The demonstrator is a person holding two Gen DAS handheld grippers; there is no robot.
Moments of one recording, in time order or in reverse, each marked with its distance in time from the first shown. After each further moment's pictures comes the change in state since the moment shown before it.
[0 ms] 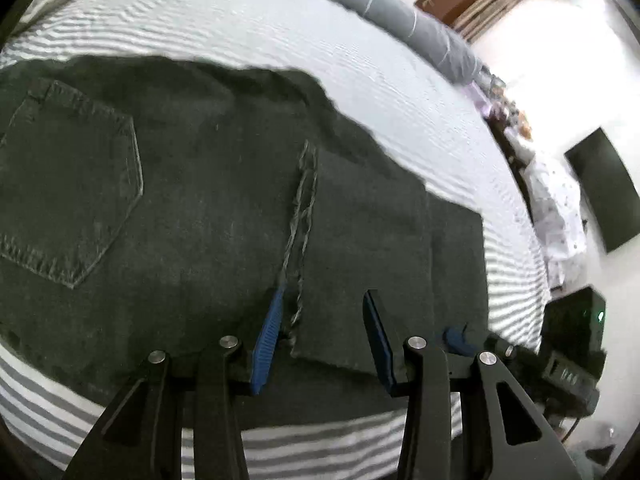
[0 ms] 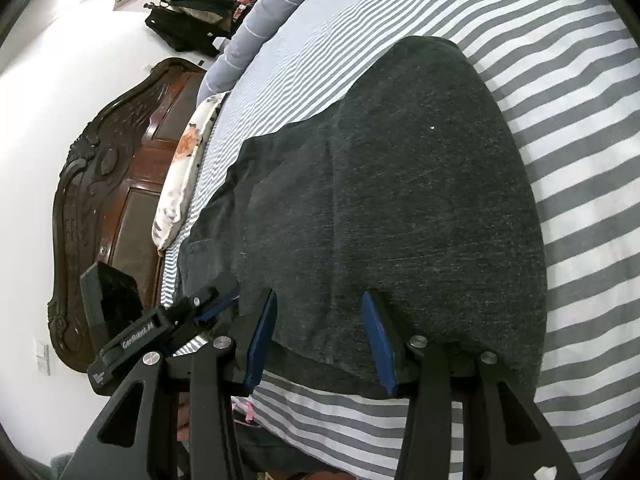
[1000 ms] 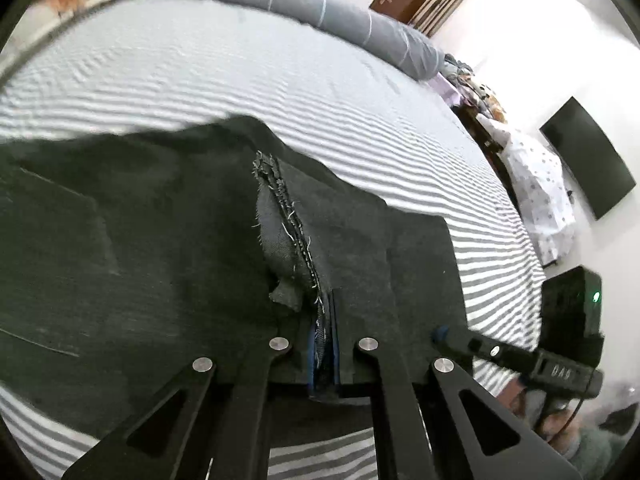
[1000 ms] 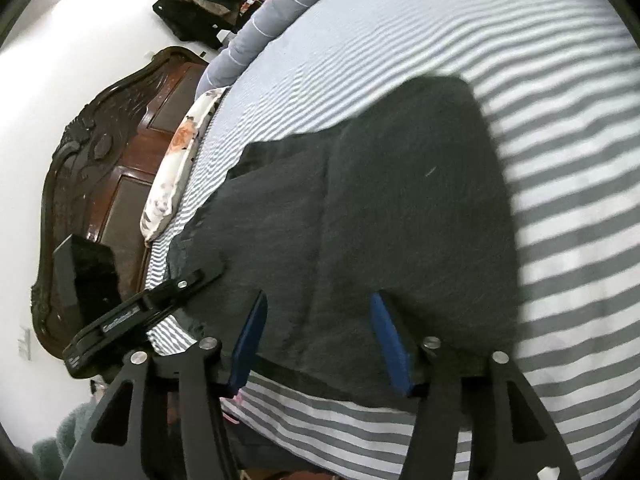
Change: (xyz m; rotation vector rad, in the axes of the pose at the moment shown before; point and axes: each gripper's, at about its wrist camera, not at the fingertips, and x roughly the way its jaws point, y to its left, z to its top) left arm -0.024 -0.027 0.017 0.148 -0.068 -0.043; right arm -0.010 0.026 0.014 -0.096 -0.026 -0.095
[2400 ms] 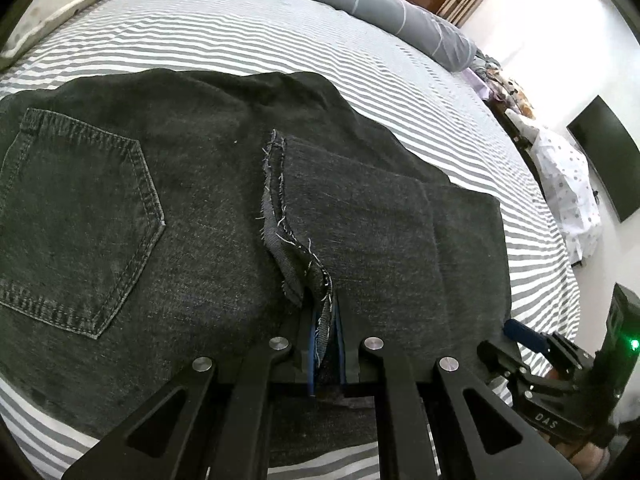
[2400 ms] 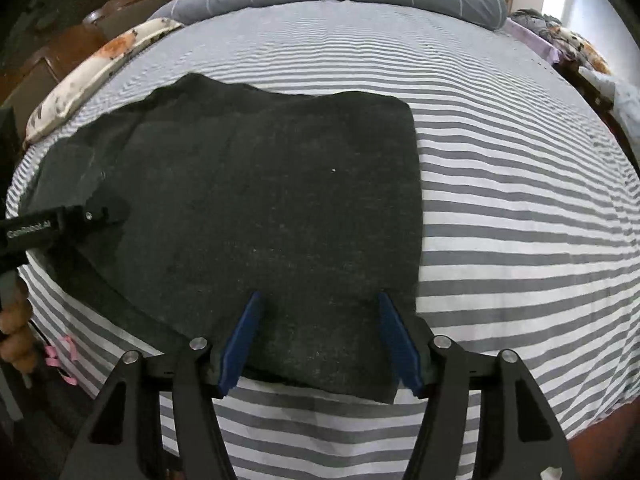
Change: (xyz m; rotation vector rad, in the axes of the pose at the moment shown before) left arm 0.028 0.044 -0.026 -0.039 0.038 0.077; right arm 0.017 0.038 -0.047 -0.350 0.008 -0.590
